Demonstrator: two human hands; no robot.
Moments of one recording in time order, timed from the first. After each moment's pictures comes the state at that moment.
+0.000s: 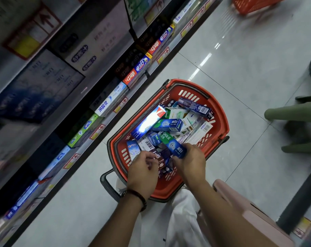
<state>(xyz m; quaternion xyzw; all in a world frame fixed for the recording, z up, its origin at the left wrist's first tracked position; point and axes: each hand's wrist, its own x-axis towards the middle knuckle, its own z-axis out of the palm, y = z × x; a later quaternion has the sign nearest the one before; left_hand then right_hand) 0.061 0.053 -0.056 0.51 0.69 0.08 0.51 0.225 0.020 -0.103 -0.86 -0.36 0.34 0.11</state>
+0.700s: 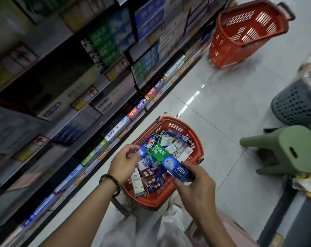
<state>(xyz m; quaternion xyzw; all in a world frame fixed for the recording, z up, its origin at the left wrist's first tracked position) 0.051 0.139 0.107 0.49 0.66 0.11 0.56 0.254 -0.002 0.143 -0.83 -0.36 0.33 0.28</state>
